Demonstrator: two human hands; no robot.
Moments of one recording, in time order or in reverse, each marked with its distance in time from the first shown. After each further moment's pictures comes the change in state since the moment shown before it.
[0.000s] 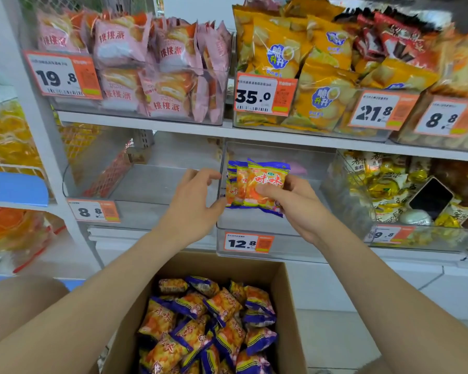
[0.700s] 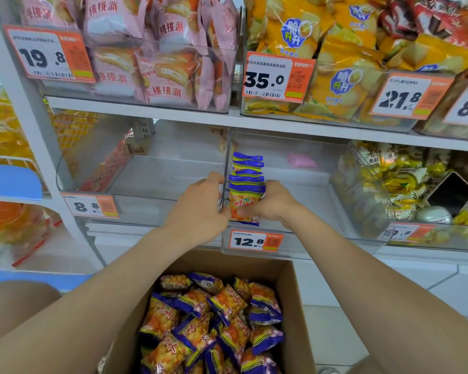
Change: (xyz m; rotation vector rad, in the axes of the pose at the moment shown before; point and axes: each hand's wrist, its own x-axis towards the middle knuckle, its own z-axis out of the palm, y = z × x) left_hand 0.006 -0.008 0.014 0.143 -0.127 -0.004; right_hand 0.065 0.044 0.037 -0.711 -0.021 0.192
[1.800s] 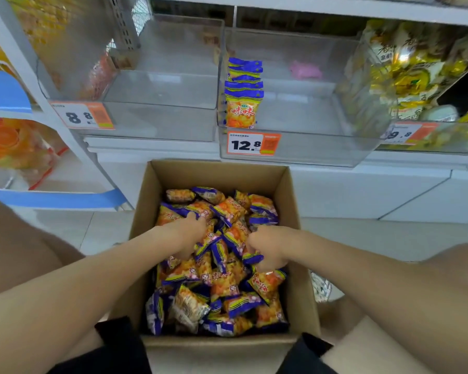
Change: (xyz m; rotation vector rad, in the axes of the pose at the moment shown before) left_hand -0.152 -0.073 0.097 0.667 -1.089 -0.080; right_hand -0.164 0.134 0.113 -0.970 -0.798 -0.332
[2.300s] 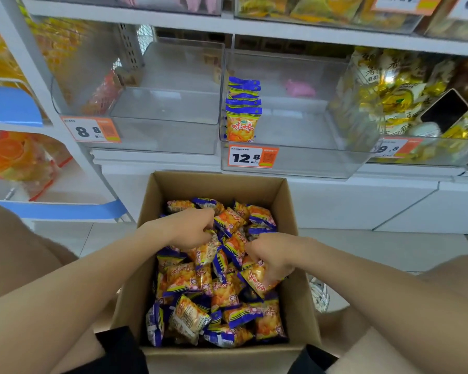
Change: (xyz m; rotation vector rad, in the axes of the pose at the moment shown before) left_hand -0.021 -0.016 -0.033 -0.385 0.249 0.207; right_hand -0.029 -0.008 -0.017 0.011 0.021 -0.015
